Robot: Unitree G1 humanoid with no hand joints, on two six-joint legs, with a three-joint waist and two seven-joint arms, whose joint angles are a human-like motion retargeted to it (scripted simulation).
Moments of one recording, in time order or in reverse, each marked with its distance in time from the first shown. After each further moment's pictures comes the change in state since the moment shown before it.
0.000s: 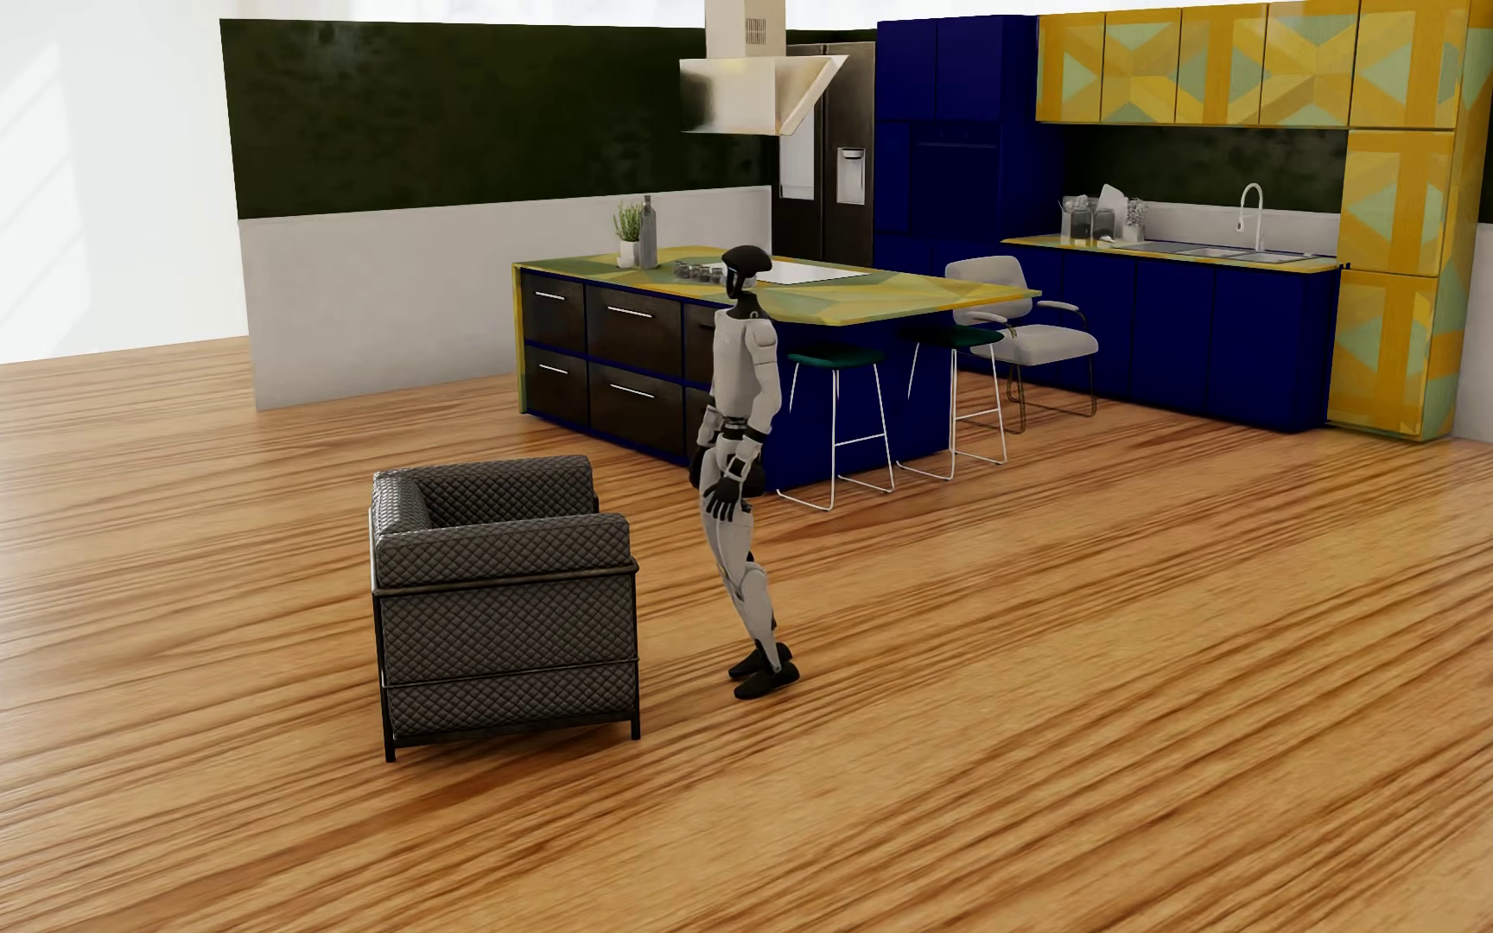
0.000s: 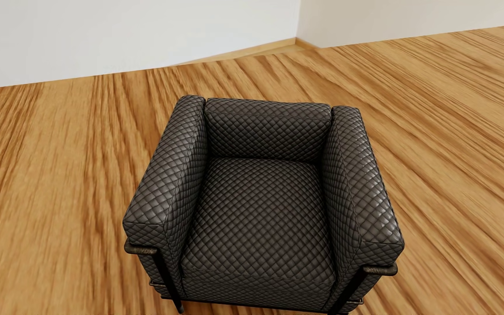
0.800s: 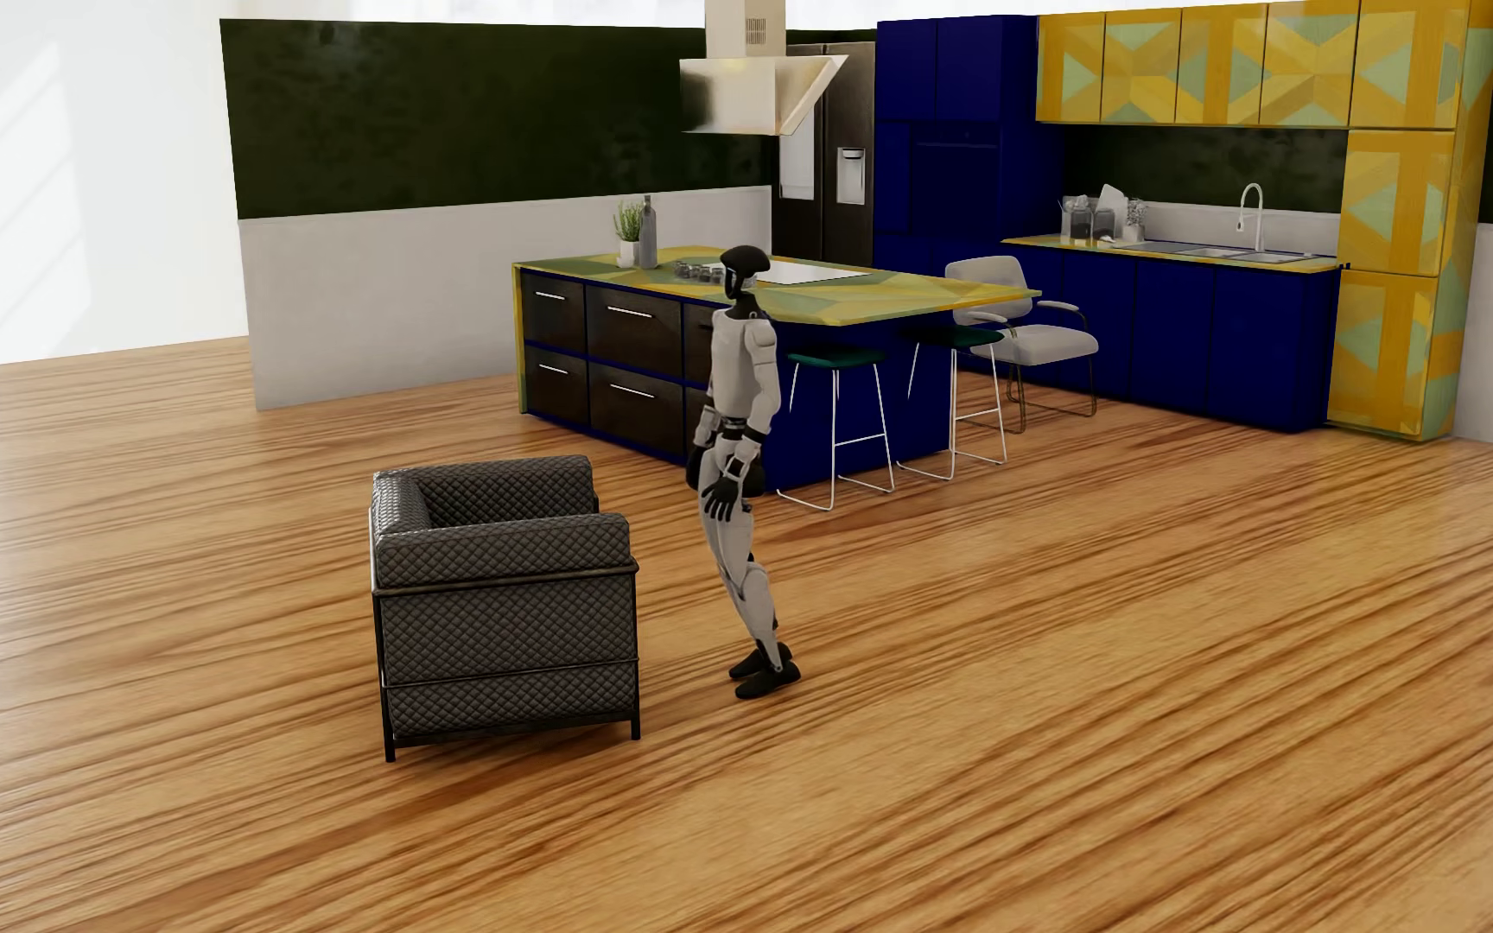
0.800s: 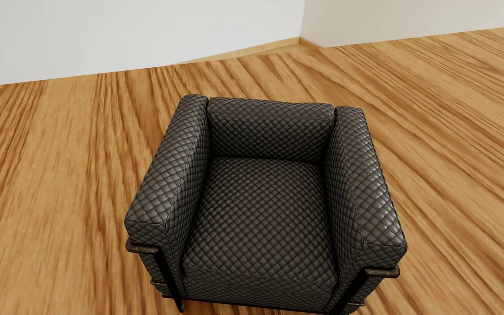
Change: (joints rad) body 0.000 -0.001 -0.006 0.004 0.004 0.000 0.000 0.000 -0.007 -0.010 -0.013 -0.010 -0.004 -0.017 0.006 0.002 -0.002 0.000 0.000 0.015 -0.013 -0.005 -0.013 0.000 0.000 0.000 0.000 0.000 0.000
